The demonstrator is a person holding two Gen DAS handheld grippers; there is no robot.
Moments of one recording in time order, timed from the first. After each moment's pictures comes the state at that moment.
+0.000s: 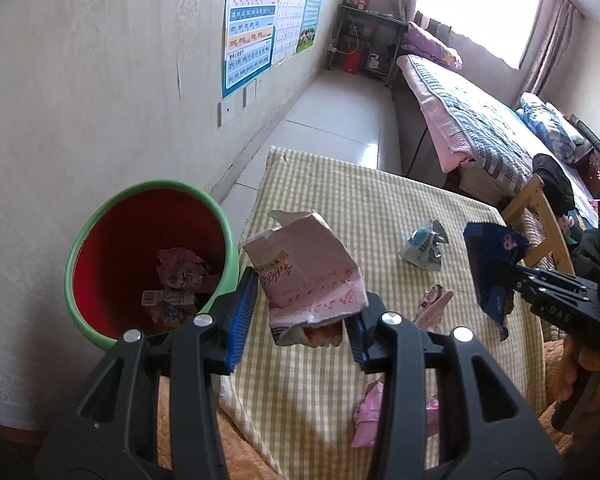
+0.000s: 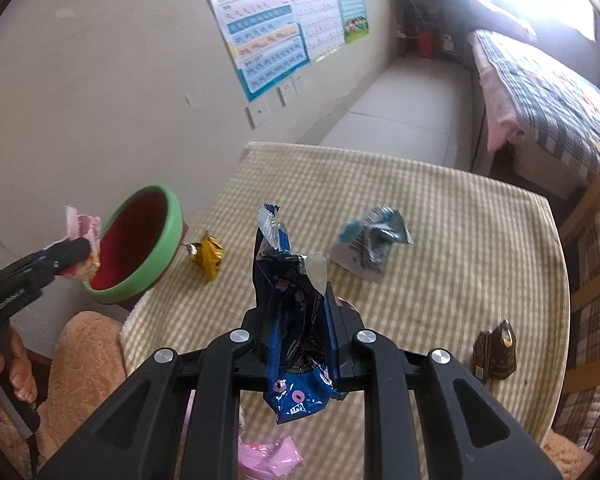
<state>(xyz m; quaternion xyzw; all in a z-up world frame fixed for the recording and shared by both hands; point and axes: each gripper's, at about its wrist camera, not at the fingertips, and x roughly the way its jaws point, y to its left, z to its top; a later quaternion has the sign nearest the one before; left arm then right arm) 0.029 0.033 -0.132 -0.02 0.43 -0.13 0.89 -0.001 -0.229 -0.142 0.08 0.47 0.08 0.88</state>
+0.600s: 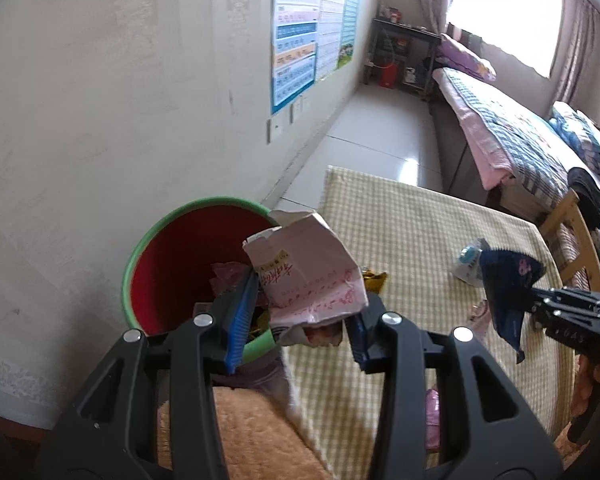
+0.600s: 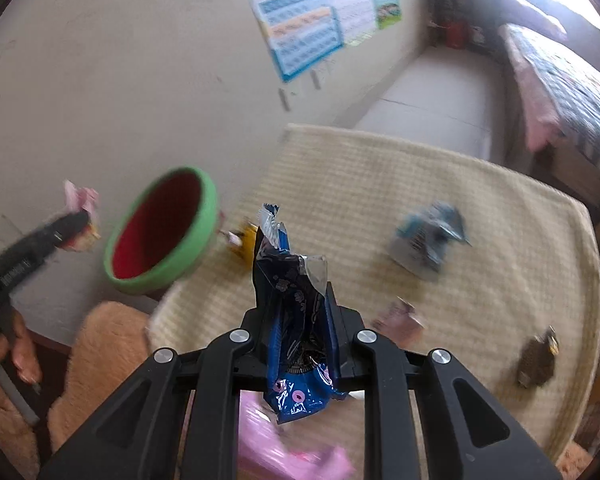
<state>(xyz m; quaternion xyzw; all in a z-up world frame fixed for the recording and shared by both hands) 0.034 0.079 -0.120 0.00 0.41 -0.06 0.91 0.019 -0.175 -0.141 0.08 0.48 0.14 0.86</state>
